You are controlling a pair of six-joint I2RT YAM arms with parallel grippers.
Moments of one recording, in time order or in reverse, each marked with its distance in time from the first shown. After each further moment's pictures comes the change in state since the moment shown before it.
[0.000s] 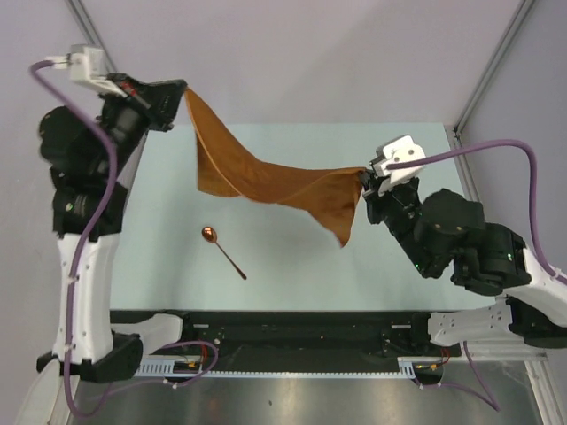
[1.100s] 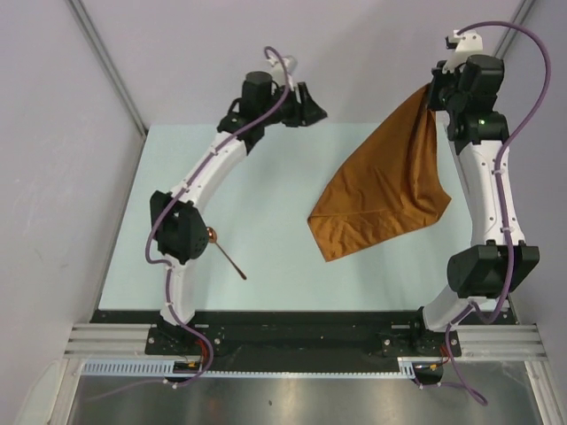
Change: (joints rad) left arm -0.310 0.920 0.385 0.077 0.133 -0.018; right arm -1.355 0.582 0.246 0.243 -1.018 0.011
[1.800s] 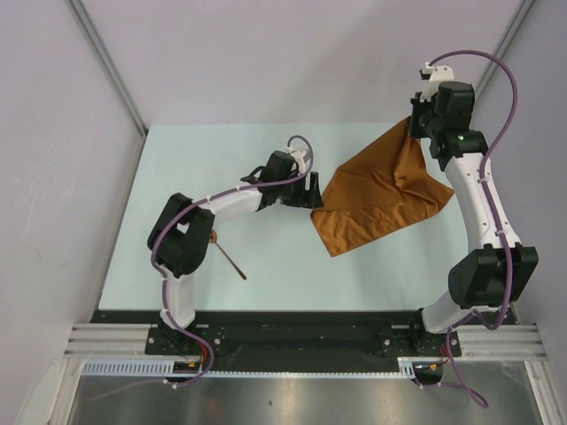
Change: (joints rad) left arm -0.160 -0.125 -0.751 0.152 -0.140 0.047; right arm 0.075 -0.076 -0.251 0.007 0.069 -0.002
